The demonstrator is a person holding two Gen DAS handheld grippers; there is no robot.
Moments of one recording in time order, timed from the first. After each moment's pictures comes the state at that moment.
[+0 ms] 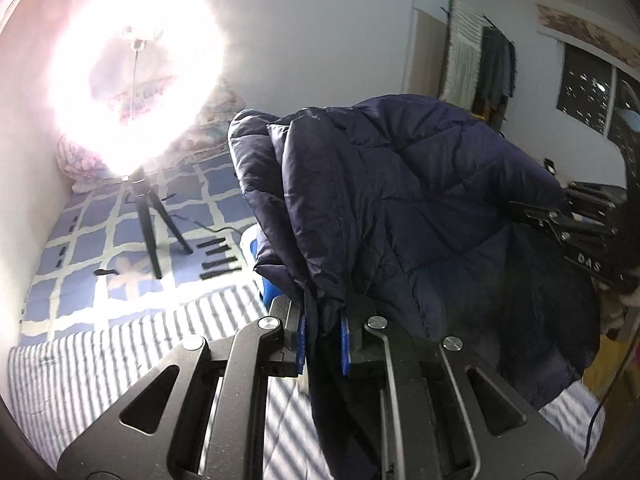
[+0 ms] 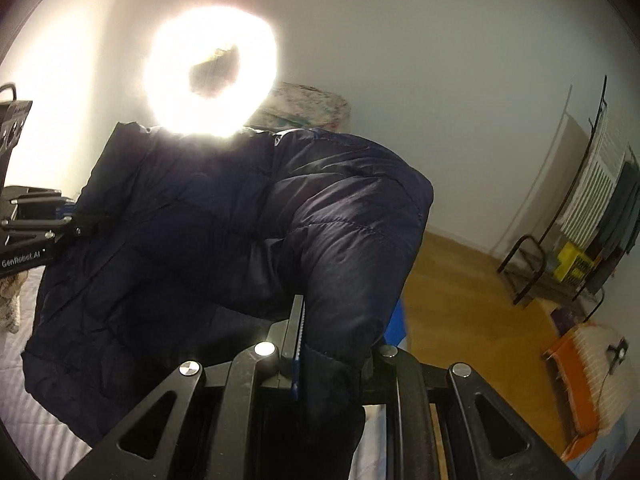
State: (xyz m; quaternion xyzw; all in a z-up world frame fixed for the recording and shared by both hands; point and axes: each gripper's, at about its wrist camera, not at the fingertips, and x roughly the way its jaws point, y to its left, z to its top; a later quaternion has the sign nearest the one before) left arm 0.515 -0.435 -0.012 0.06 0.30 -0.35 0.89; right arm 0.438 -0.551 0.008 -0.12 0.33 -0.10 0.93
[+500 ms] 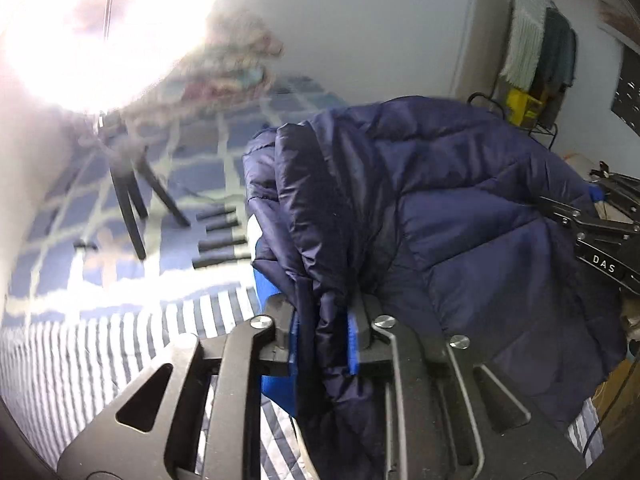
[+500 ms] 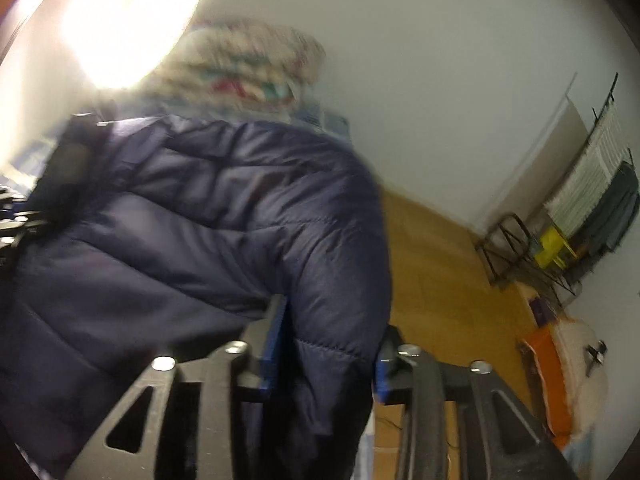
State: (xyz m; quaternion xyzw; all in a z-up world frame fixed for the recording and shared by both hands) left arm 0.625 -0.502 -0.099 0.06 0.37 -0.26 0.89; right arm 0.551 -0.626 -0.069 -0.15 0.40 -0.20 0.88
